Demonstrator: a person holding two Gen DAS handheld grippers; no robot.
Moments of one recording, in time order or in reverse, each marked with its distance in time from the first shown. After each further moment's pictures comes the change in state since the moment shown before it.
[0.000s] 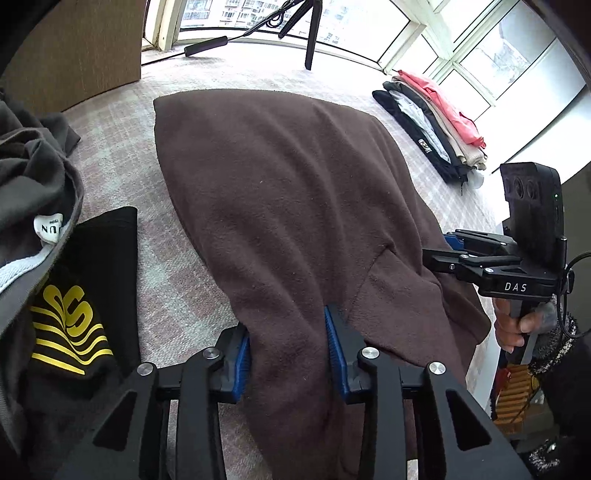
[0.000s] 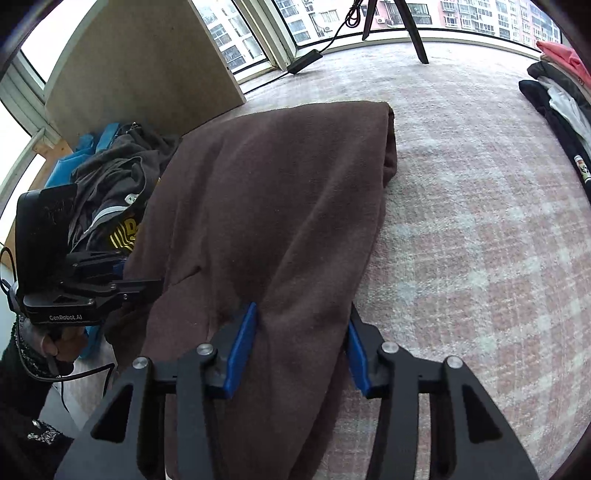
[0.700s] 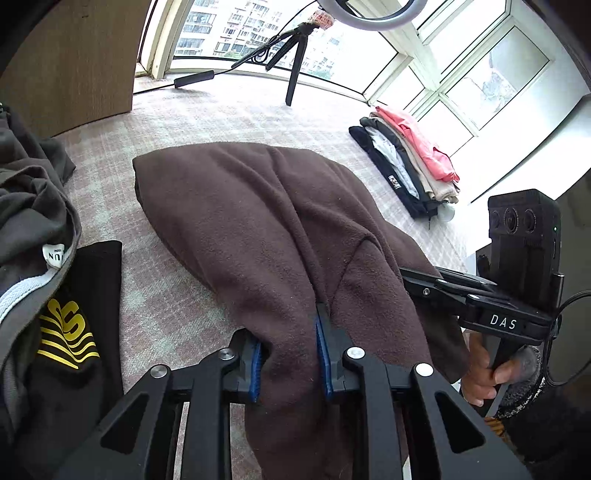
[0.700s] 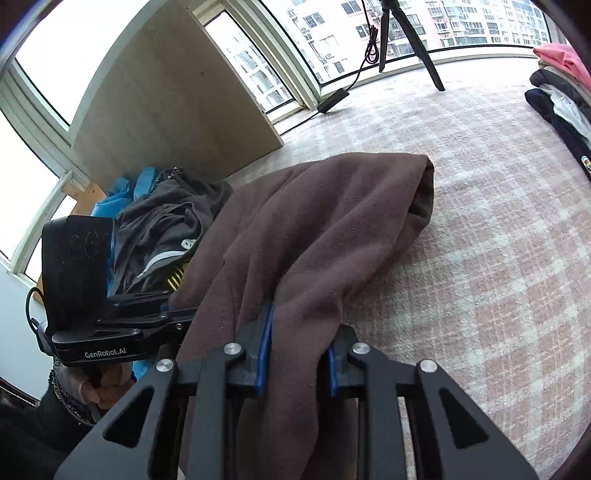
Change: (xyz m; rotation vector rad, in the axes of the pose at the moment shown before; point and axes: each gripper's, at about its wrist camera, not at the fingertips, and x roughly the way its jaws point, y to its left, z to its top) left arm -0.044 -0.027 0.014 -0.051 -0.104 -0.100; right arm -0.033 0.036 0.007 0.060 -0.163 0.124
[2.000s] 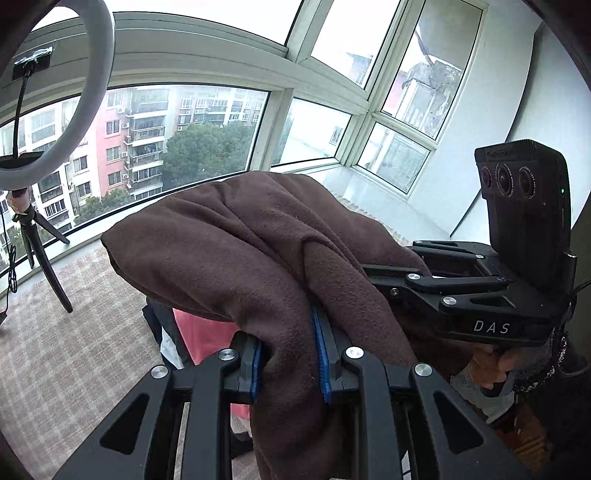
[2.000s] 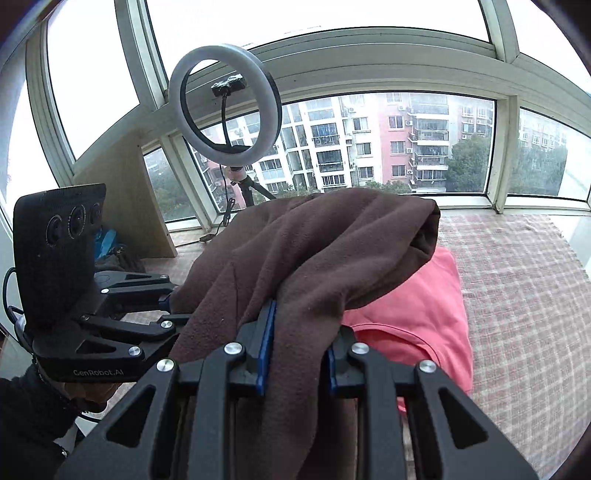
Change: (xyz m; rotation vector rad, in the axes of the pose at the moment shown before) left arm 0.194 -0.374 0.249 0.246 -0.218 0.041; right arm -0.263 -0.272 0.227 -0.316 -0.136 -0.144
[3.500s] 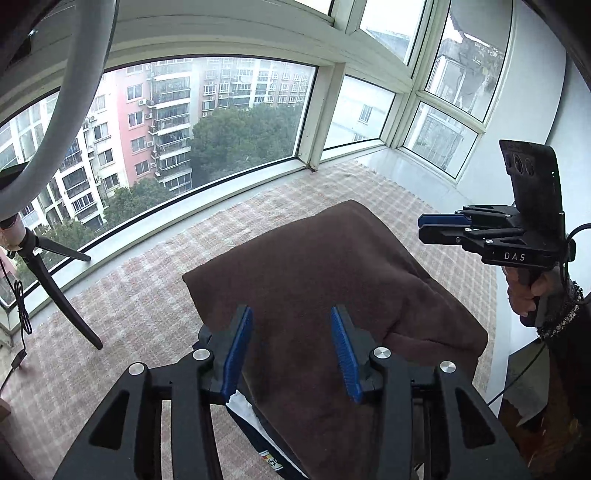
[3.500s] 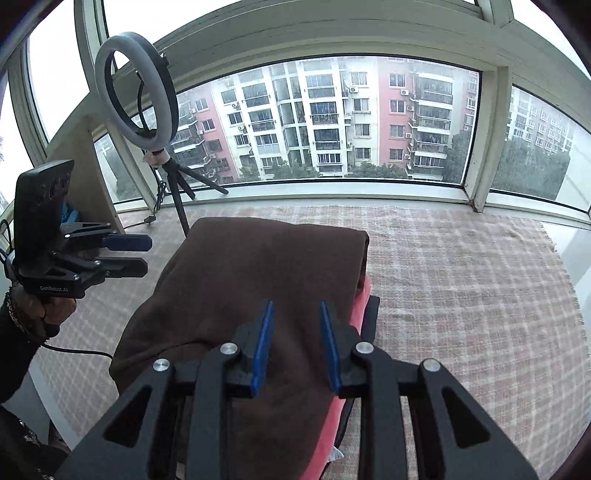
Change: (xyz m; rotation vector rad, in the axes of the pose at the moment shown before) left arm 0.050 0.061 0.046 0.026 0.073 0.155; right arm 0.053 -0.139 0.032 -0.038 0.071 -0.056
